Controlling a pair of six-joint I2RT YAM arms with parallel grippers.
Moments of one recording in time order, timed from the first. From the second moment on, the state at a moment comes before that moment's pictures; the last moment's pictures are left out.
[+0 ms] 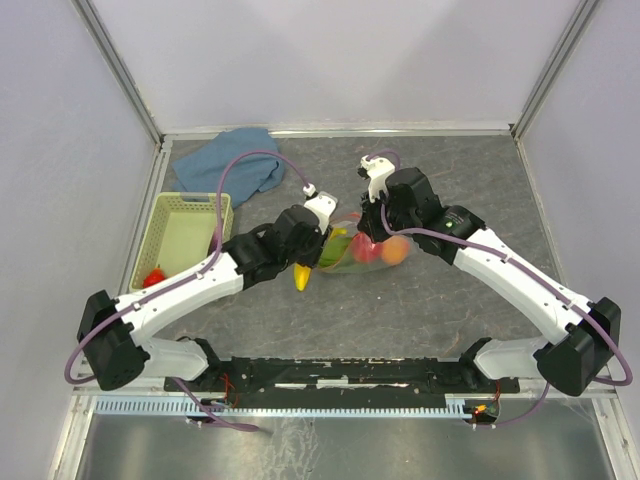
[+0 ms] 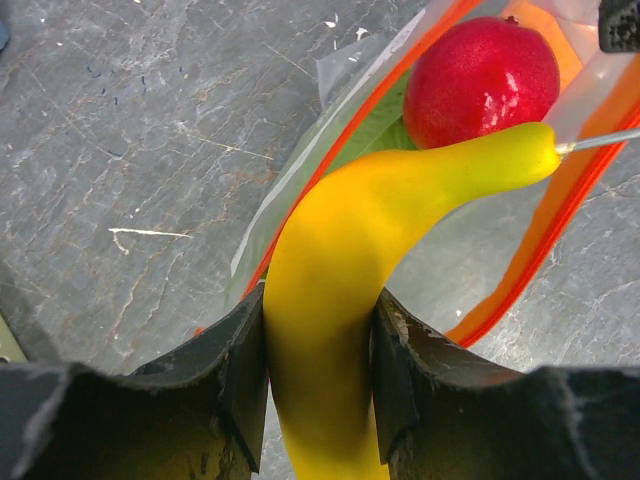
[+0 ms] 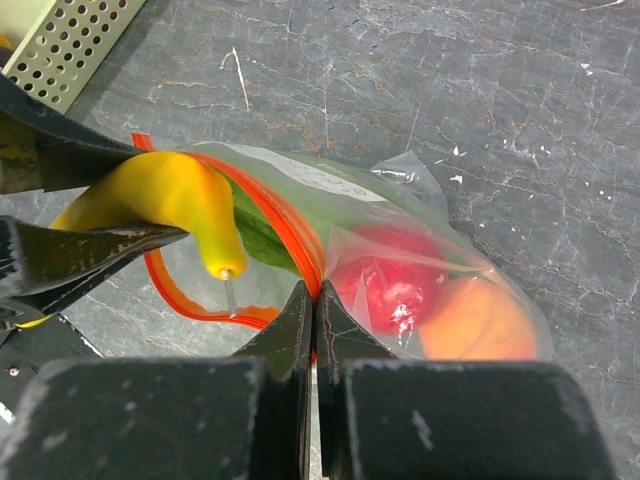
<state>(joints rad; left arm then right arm) -0.89 1.28 1.04 -0.46 -0.29 -0.16 0.69 1.30 1.22 -0.53 -0.05 0.17</state>
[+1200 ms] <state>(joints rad) -0.85 1.55 1.29 -0.57 -0.17 -0.08 0.69 1.27 1.22 -0.53 -0.13 0.16</state>
